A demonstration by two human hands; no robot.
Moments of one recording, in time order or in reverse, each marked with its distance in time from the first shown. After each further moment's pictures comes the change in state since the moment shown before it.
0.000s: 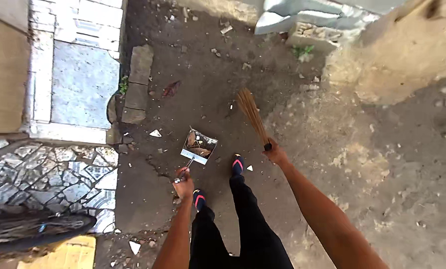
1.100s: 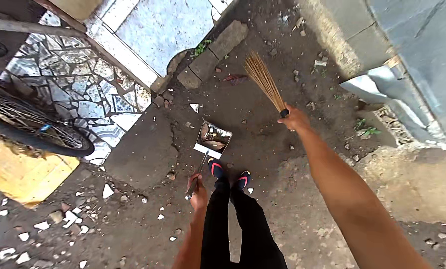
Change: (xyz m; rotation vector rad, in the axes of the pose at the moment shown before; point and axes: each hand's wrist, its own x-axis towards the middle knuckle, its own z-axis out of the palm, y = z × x) left_hand 0.003 -0.055 -0.031 -0.490 0.484 -0.349; right_hand 0.116 -0.394 0.032 -0.717 0.054 -0.399
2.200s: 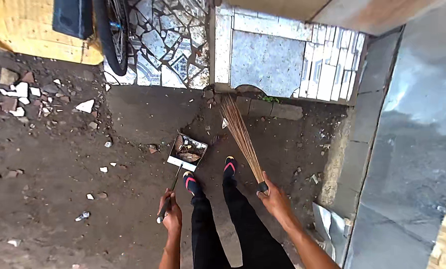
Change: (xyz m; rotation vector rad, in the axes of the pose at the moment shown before) left_hand -0.016 -0.009 -0.019 -0.205 0.785 -0.468; right_hand -0.147 -0.236 -0.009 -0.631 -0.253 -0.438
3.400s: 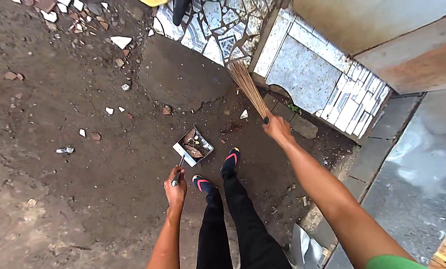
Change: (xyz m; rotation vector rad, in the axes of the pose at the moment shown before) left_hand -0.061 -0.084 -0.050 0.165 -0.028 -0.108; right_hand 0.132 -0.139 0.010 -0.562 0.316 -0.425
